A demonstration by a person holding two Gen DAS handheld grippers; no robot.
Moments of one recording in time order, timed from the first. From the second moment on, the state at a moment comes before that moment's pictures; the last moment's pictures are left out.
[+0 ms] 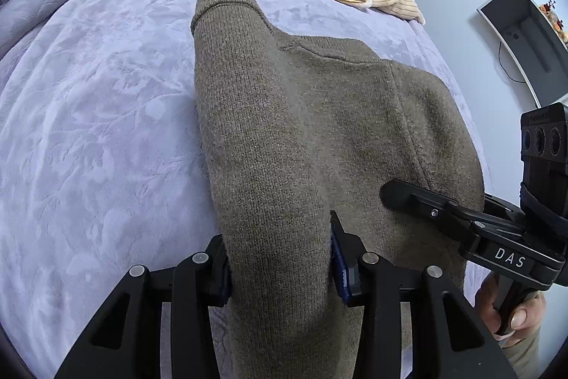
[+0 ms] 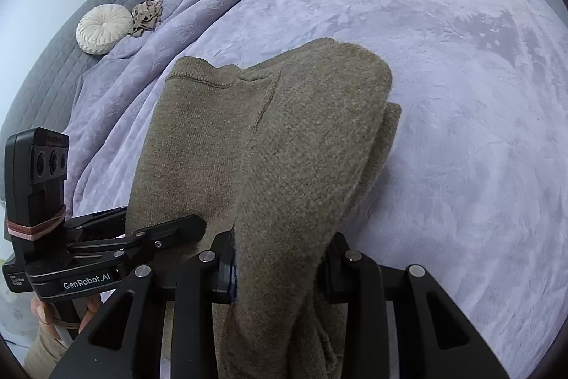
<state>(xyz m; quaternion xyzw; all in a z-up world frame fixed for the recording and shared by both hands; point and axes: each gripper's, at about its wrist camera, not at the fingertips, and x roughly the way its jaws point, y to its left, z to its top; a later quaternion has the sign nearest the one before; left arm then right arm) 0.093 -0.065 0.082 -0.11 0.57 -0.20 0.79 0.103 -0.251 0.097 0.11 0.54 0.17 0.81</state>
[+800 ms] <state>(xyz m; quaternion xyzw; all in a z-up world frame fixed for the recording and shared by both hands) 0.015 -0.040 0.092 -0.09 0.55 -0.19 0.81 0.007 -0.211 0.114 0.10 0.53 0.18 0.82</state>
